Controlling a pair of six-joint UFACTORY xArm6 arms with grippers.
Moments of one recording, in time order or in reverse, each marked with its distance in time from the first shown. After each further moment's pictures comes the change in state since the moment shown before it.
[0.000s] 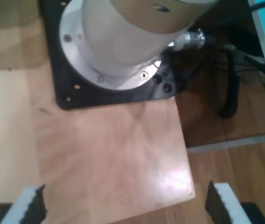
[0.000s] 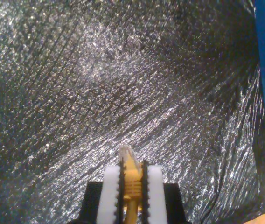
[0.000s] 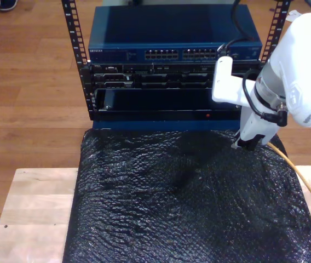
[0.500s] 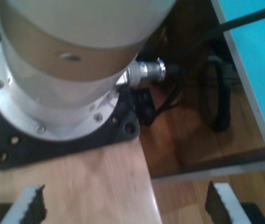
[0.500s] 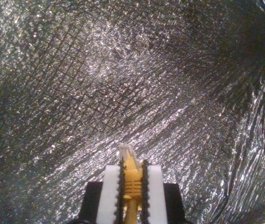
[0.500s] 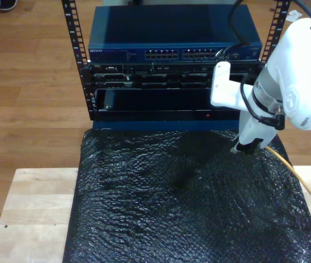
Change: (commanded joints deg) left arm 4.1 -9.1 13.0 4.6 -1.8 6.5; right arm 0.3 0.4 0.6 0.0 0.0 0.0
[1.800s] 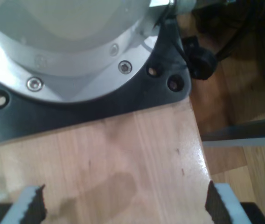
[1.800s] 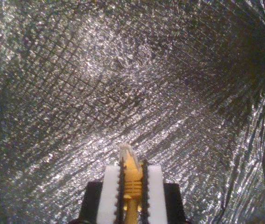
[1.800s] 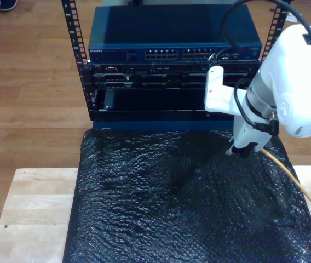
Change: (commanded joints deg) left arm 7.5 0.5 13.8 -0.2 -26.3 6.9; right arm 1.3 -0.1 1.8 -2.4 -2.8 0.0
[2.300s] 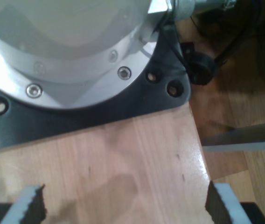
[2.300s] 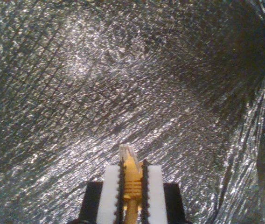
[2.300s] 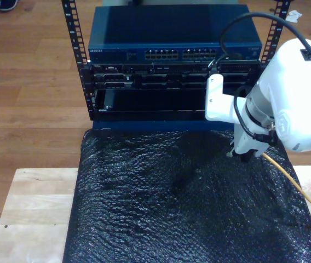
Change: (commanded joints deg) left arm 0.1 0.9 -0.3 0.0 0.3 0.2; right arm 0.0 -0.4 4.7 -1.1 -9.2 -0.4
